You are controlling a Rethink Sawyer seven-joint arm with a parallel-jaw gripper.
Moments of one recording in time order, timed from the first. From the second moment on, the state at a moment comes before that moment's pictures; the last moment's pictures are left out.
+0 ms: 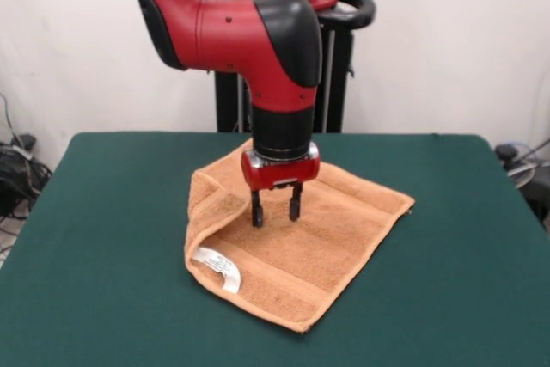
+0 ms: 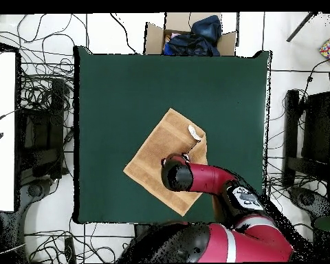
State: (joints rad) arm -0.42 -0.46 0.08 1.87 -0.27 0.10 1.25
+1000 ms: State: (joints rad) arm -0.51 -0.49 0.08 1.83 -0.32 0.16 1.25
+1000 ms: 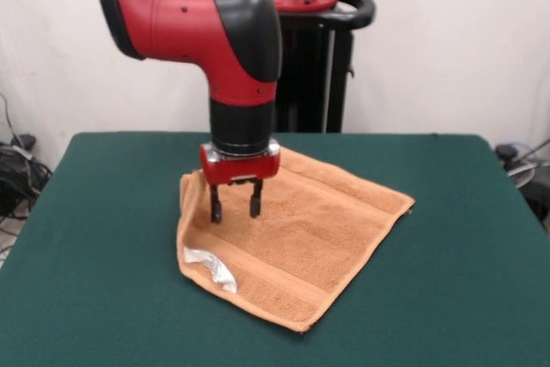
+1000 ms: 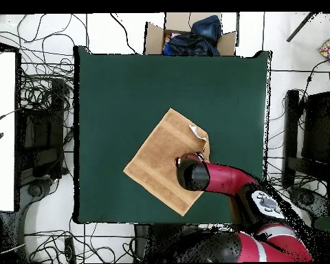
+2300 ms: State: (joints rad) arm -0.53 -0.51 0.09 1.77 -0.36 0.19 1.25
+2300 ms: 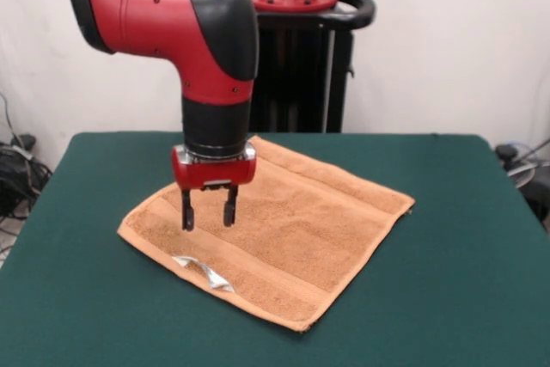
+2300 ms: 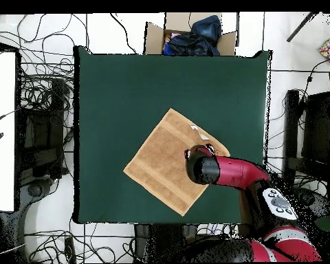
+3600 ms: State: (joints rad) arm -0.33 -0.52 0.11 1.82 -0.33 0.17 1.25
